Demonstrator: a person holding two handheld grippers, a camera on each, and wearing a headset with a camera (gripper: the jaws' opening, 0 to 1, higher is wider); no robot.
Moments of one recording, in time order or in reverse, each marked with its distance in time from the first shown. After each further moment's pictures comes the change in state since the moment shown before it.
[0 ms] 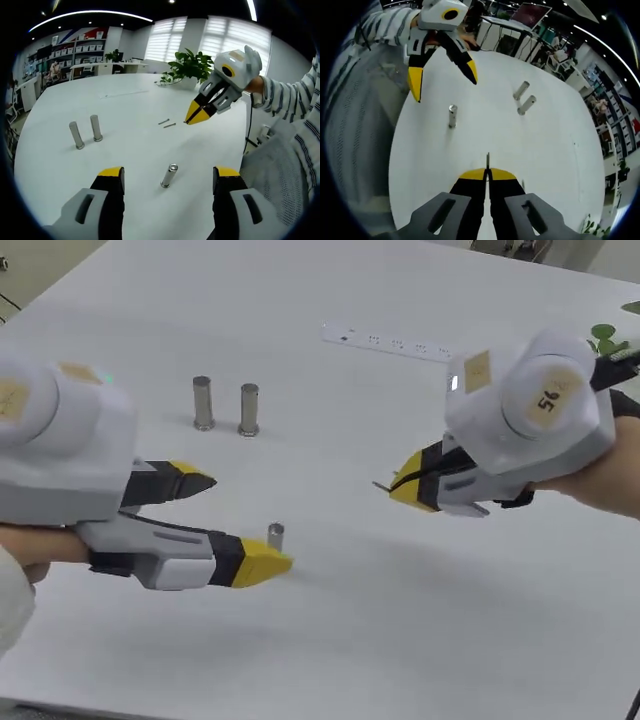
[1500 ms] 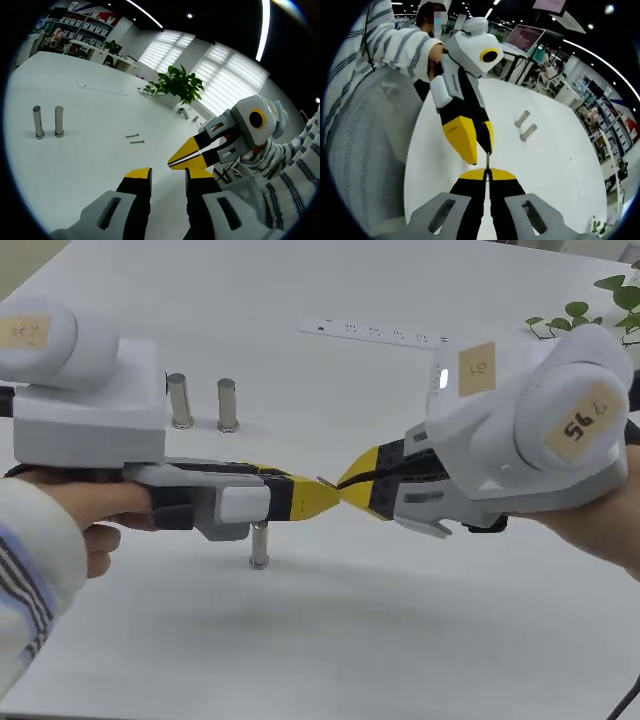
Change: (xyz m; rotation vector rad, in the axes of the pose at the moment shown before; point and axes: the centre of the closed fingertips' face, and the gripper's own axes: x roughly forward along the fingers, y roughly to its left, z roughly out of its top) left arm 0.033 -0.046 0.042 -0.298 -0.103 -0.257; right arm -0.015 0.029 0.044 0.042 -0.180 -0.071
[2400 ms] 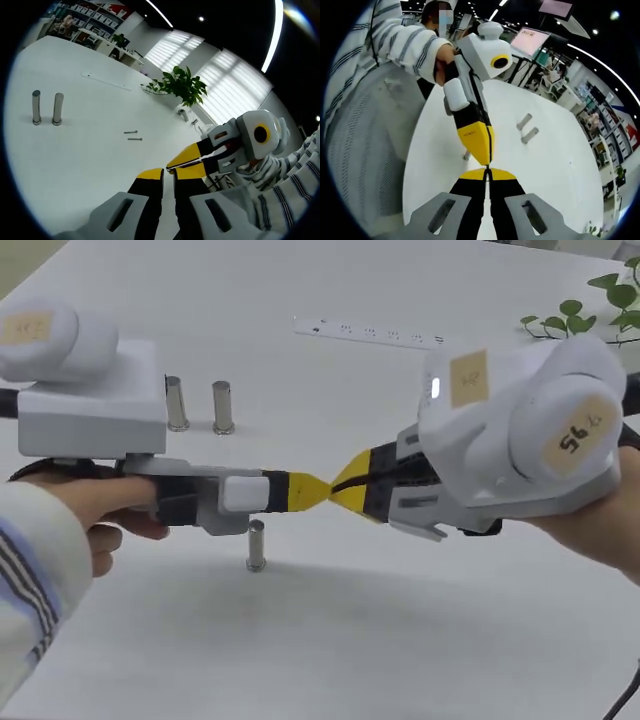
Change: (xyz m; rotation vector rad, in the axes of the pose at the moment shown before) left arm 0.004 -0.003 0.001 -0.123 0.002 -0.015; right arm 0.000 0.004 0.003 -0.046 -0.005 0.003
